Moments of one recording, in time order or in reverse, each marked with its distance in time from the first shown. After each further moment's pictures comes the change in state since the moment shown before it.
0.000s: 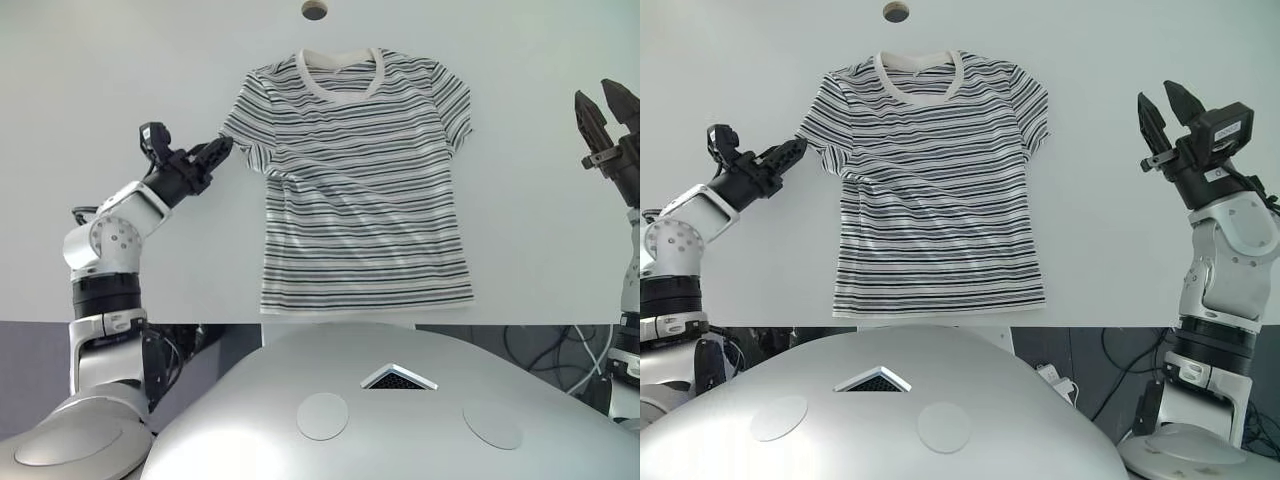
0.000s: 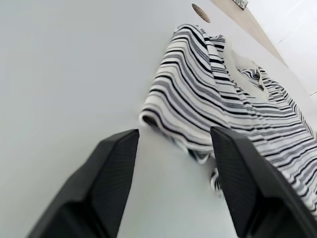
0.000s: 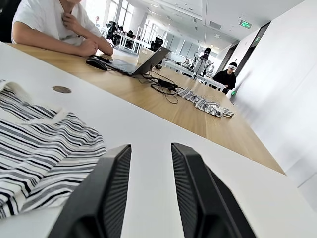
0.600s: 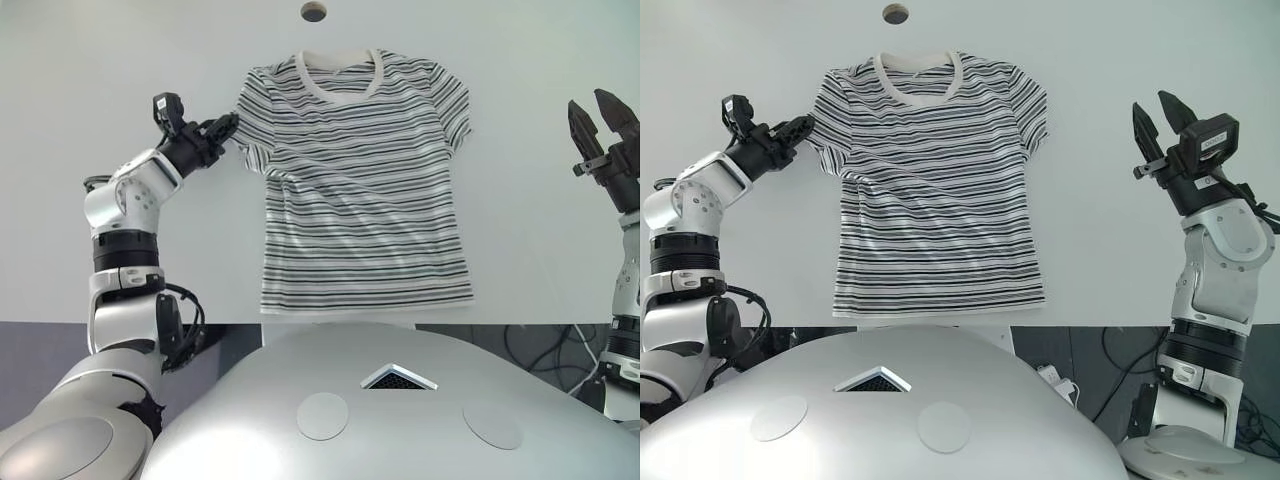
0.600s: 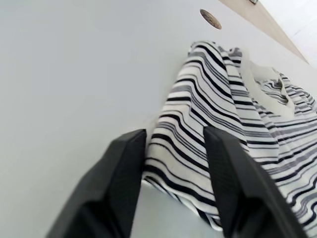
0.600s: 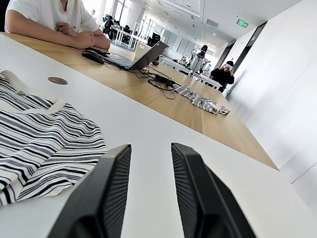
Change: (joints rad) left arm -0.179 -0.054 -0.029 0.194 0.202 -0.064 -0.032; right arm 0.017 0.021 -0.001 0.011 -0.033 -0.040 -0.012
